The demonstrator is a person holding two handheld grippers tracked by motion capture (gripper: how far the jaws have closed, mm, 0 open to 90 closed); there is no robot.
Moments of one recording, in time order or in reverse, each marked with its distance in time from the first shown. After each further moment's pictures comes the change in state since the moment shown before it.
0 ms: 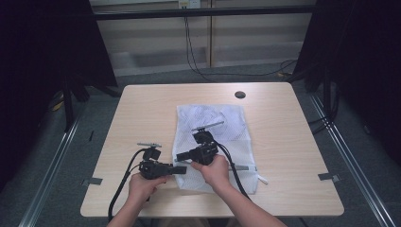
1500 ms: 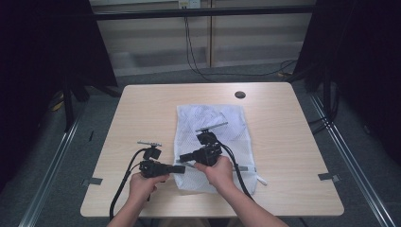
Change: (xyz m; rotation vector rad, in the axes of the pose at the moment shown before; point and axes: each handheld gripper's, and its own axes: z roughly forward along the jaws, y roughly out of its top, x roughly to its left) left arm -0.001 0.003 -0.001 0.014 -0.030 -0.046; right arm -0.005 -0.005 -0.009 0.009 0.011 0.007
